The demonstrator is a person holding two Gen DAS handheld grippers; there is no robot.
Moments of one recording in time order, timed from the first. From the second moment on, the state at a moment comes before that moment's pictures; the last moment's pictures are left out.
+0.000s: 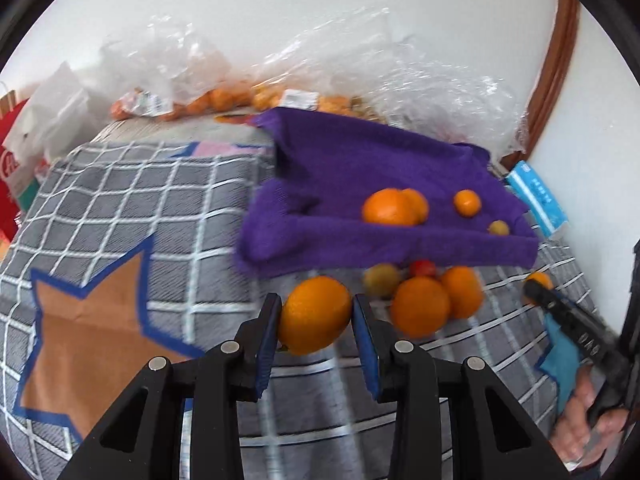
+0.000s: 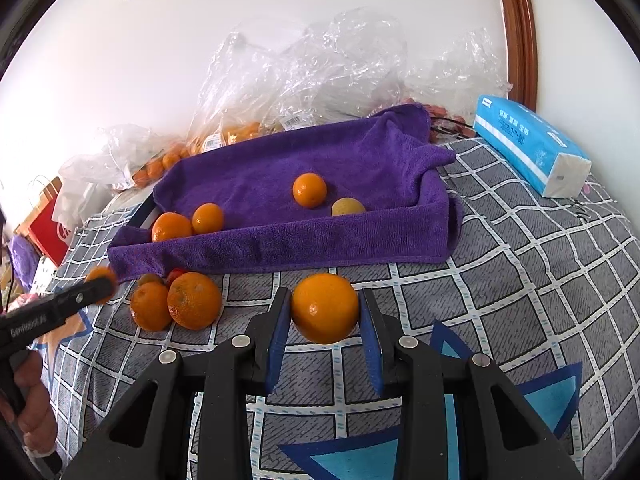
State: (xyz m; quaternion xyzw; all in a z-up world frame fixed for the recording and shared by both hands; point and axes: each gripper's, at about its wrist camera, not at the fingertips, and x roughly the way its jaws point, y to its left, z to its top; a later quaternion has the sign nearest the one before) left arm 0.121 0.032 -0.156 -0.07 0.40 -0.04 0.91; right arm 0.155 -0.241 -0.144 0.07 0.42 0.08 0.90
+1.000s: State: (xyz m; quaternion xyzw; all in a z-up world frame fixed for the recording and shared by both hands) left arm 0.114 0.049 -0.167 -0.14 0.38 -0.12 0.90; right arm 0.158 -0.221 -0.148 0.02 0.43 0.08 0.90
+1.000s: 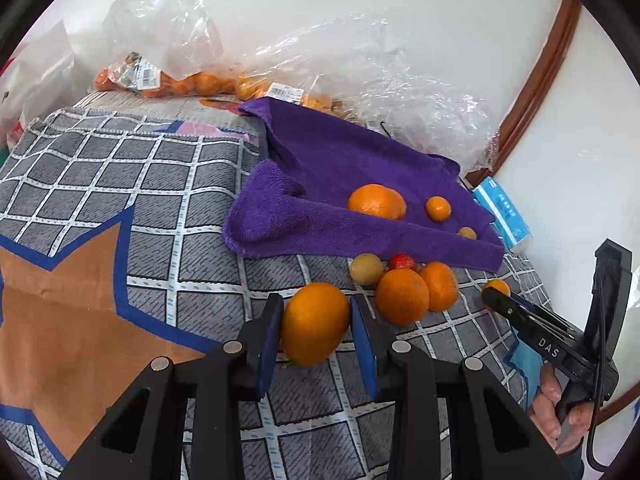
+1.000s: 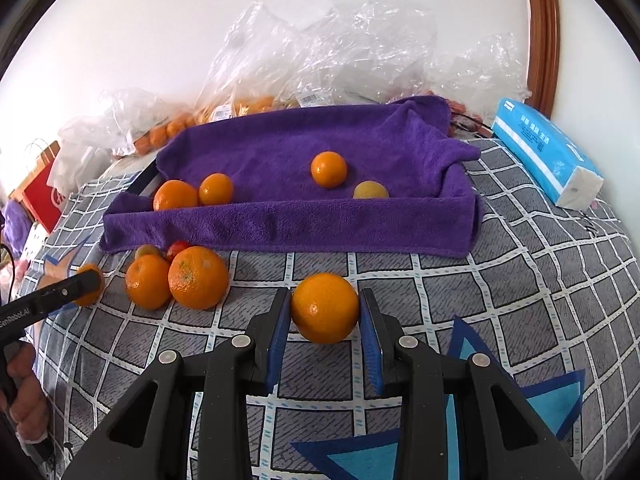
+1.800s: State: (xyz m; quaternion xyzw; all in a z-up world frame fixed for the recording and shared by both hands) left arm 0.102 0.054 -0.153 -0.15 0.33 -0.12 0.93; right arm 0.148 -0.238 -0.138 0.06 0.40 0.08 0.91
